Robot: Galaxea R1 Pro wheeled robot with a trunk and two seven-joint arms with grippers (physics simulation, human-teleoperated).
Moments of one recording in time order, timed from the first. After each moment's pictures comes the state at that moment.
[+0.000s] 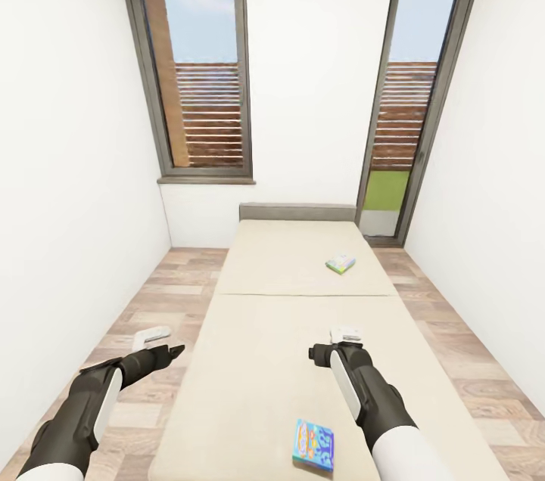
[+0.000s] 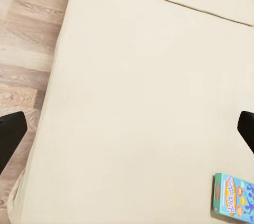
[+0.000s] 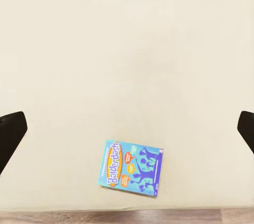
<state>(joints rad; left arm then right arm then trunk) -0.44 0.07 0.29 -1.01 0.00 0.59 -0.37 -0.56 0.17 0.02 -0.86 -0.10 0.66 -0.23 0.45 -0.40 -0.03</state>
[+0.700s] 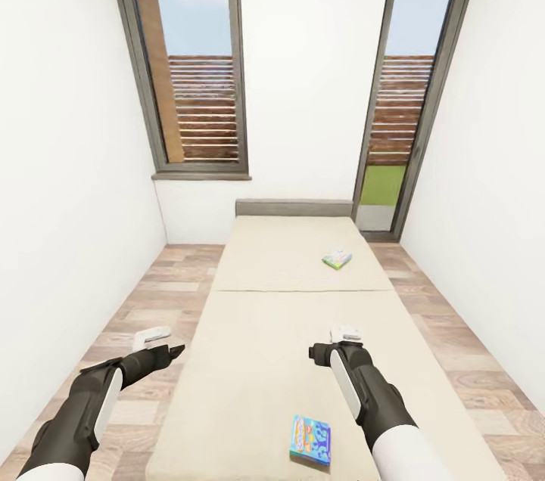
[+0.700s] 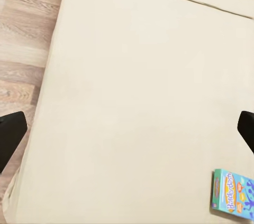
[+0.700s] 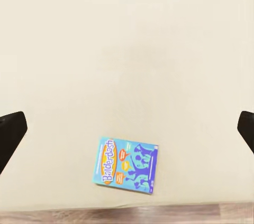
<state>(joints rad) -0.44 0.07 0.29 -1.01 0.00 0.59 -0.36 -0.56 0.17 0.02 -0.86 -0.11 0.66 -0.24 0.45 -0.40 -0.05</state>
